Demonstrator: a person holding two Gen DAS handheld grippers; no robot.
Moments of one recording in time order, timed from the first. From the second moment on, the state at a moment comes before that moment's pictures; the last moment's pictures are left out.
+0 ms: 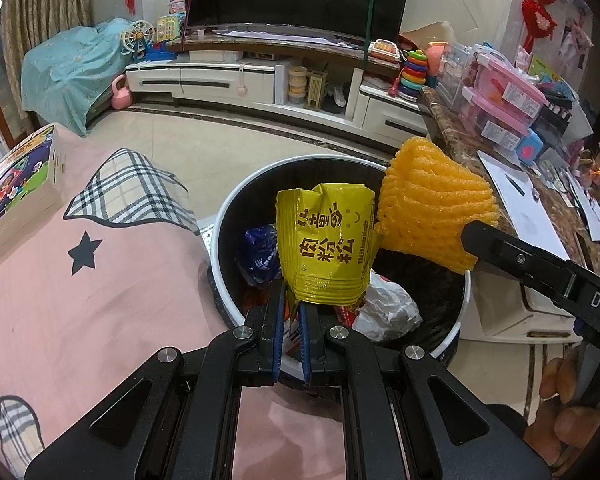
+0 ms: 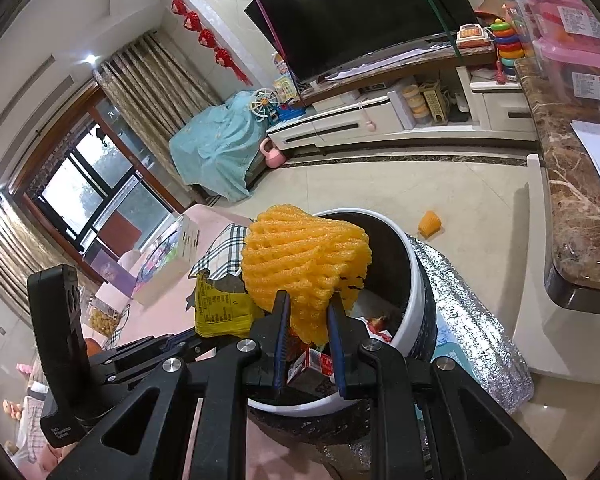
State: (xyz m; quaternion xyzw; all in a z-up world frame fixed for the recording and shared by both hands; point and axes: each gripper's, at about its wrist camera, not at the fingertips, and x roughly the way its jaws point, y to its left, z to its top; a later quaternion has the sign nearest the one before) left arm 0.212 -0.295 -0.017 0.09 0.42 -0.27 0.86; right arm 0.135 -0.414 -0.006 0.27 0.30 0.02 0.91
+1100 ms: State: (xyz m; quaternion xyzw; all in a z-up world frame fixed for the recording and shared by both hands) left arm 0.219 -0.297 -0.020 0.09 0.43 -0.27 0.85; right arm 0.150 -0.415 -0.012 0.27 0.32 0.02 0.91
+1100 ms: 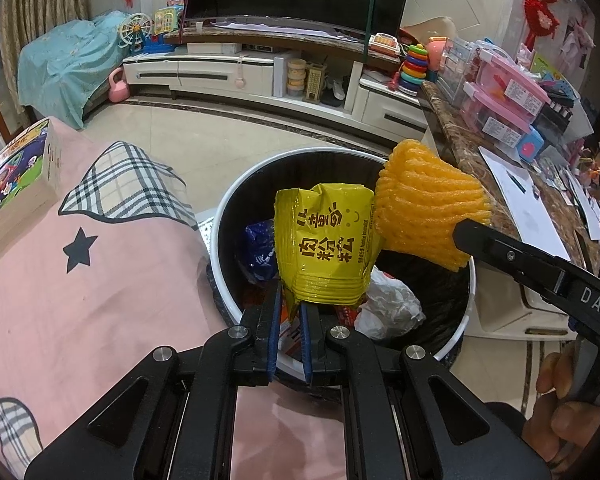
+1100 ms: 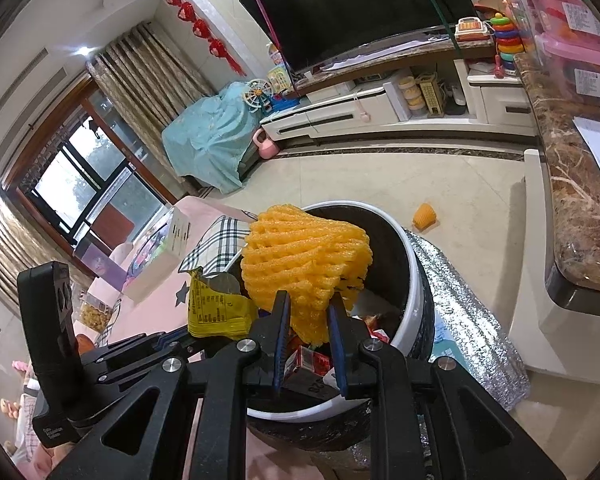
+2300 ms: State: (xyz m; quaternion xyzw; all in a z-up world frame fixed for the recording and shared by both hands) left arm 0.127 -0.158 -0.015 -0.02 0.38 -0.21 0.90; right arm 0.079 -0.341 0.002 0.19 0.30 -0.05 0.93
